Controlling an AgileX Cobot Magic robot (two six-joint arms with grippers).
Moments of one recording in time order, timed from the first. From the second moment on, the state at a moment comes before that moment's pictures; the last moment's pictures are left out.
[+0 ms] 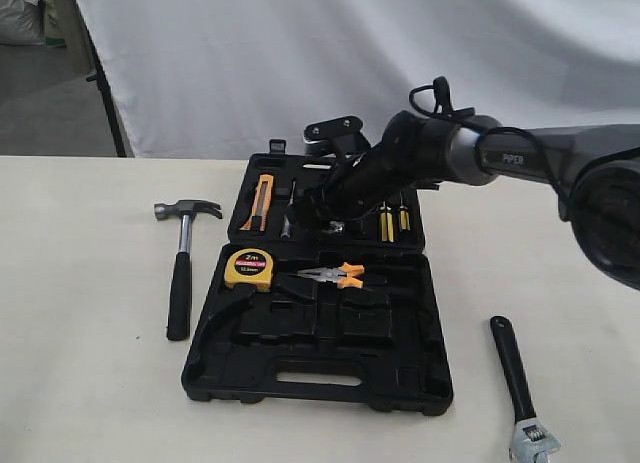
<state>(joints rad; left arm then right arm) 0.09 0.00 -0.01 0.02 0.10 -0.31 0.55 2.36 -1.81 0.45 0.46 -0.50</state>
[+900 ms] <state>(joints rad) 0.09 0.00 -0.01 0.02 0.10 -0.31 0.55 2.42 -1.88 0.37 0.48 -0.42</state>
